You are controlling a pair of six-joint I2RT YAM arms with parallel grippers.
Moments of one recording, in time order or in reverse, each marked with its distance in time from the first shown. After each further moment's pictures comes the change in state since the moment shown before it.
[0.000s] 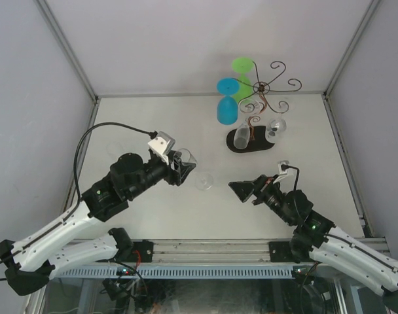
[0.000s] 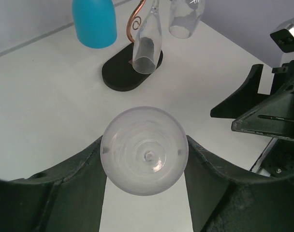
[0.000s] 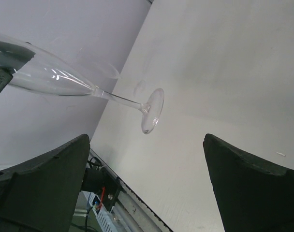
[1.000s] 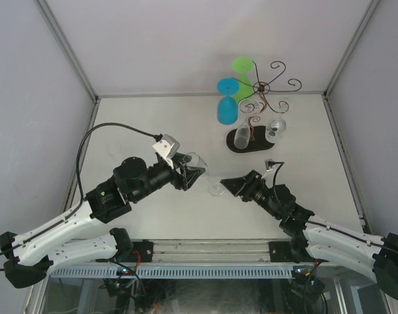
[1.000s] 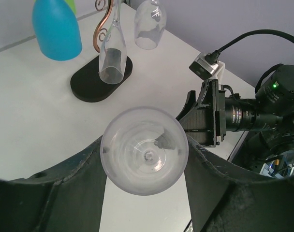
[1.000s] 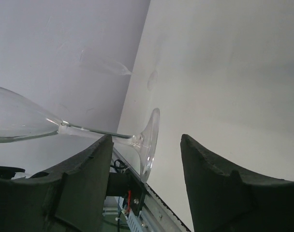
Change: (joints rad) left arm -0.106 0.017 -0.001 0.076 -0.004 -0.067; right arm -0.044 0.356 -0.064 0.384 -0.072 0.232
